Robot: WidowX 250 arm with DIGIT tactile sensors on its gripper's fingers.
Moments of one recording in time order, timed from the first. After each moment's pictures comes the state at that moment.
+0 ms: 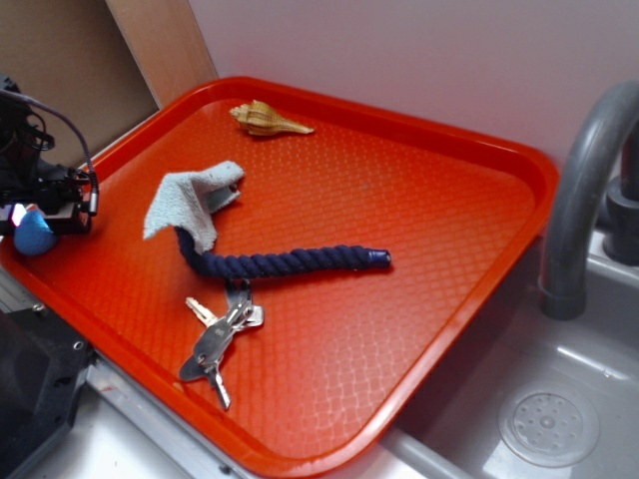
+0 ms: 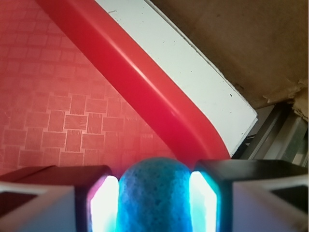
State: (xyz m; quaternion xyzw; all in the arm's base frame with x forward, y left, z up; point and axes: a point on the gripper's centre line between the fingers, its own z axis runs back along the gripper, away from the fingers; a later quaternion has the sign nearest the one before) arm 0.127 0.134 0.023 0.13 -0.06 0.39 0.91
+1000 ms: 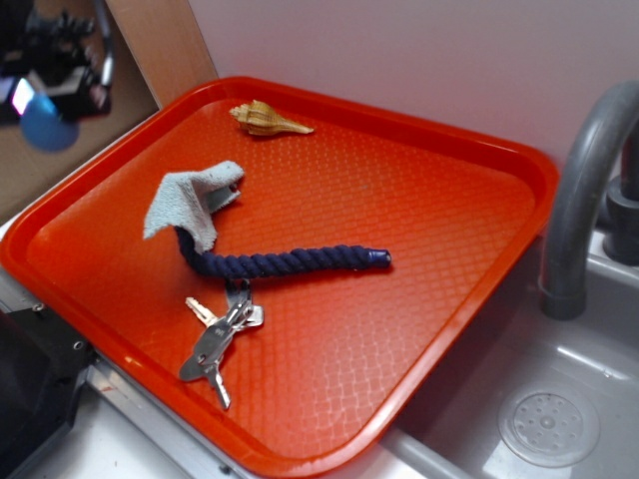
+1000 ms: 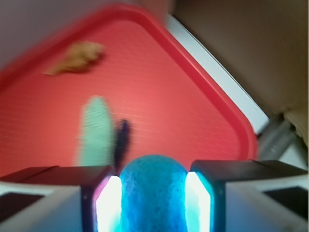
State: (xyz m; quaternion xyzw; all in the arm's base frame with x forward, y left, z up) arm 0.182 0.018 0.165 0.06 -0.10 0.33 0.94
